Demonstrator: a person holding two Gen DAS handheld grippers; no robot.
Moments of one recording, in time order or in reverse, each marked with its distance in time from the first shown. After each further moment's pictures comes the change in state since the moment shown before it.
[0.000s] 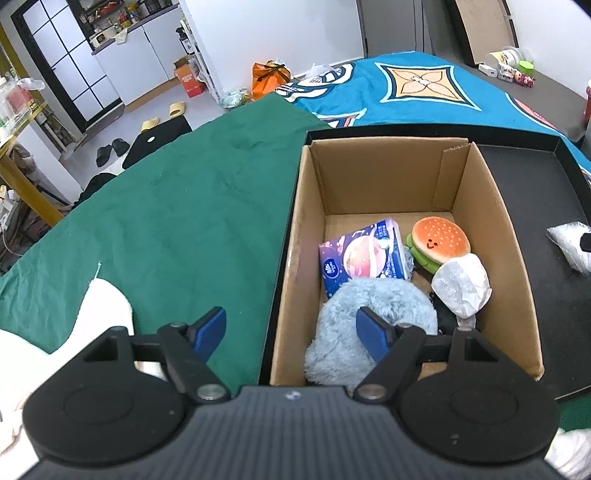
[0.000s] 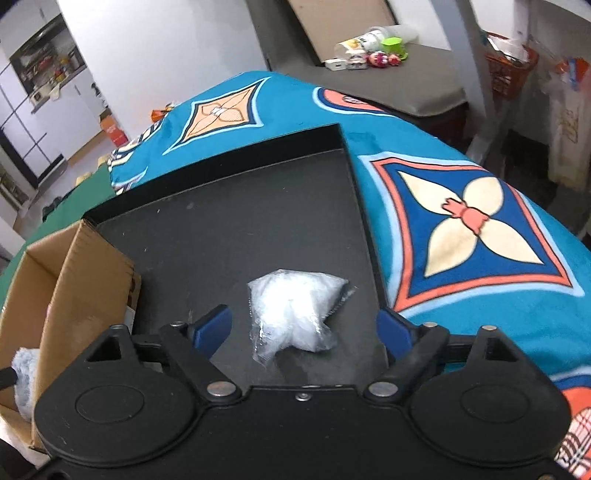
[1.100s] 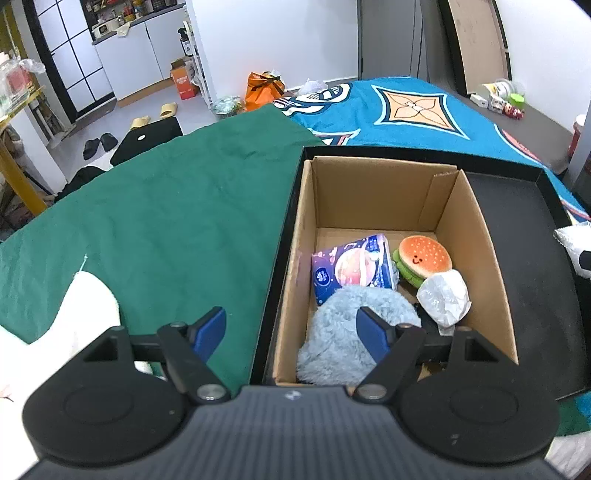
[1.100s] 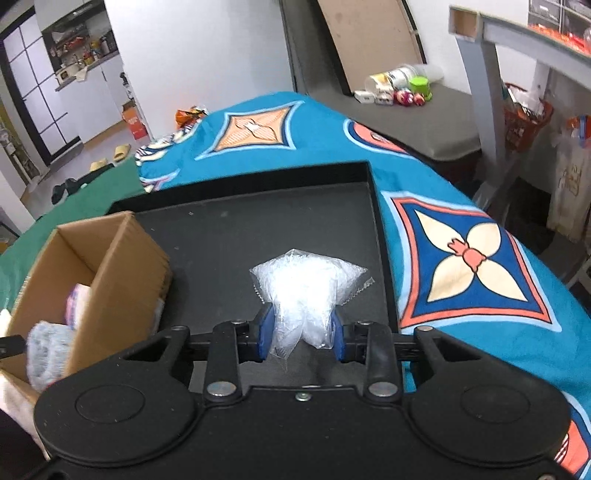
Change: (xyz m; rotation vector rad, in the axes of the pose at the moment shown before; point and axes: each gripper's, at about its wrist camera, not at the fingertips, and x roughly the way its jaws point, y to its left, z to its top) left arm -0.014 0.021 -0.006 -0.081 -0.054 -0.096; right arm -0.046 0.030 -0.001 -0.124 -0.067 0.001
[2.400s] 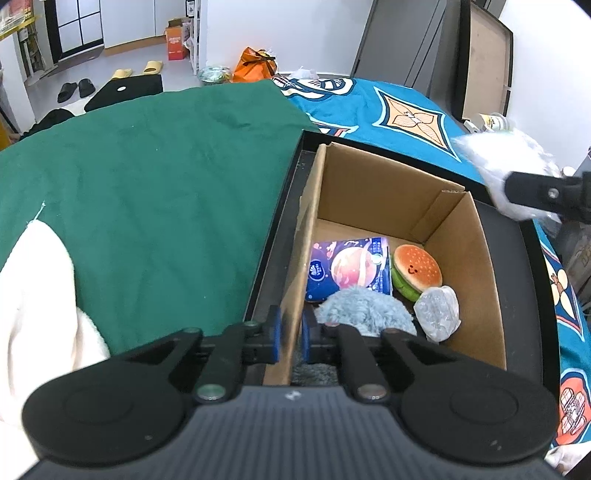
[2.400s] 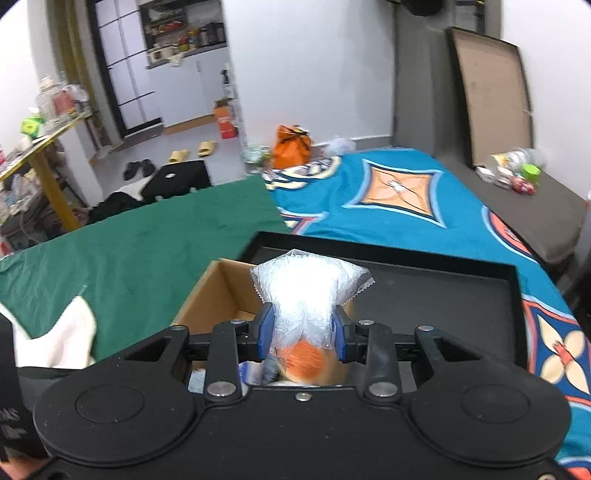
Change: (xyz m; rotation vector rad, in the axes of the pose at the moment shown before) left arm 0.029 0.043 -0.004 -0.174 0.052 -0.196; right arm -0.029 0.168 0.047 -0.242 -0.071 0.171
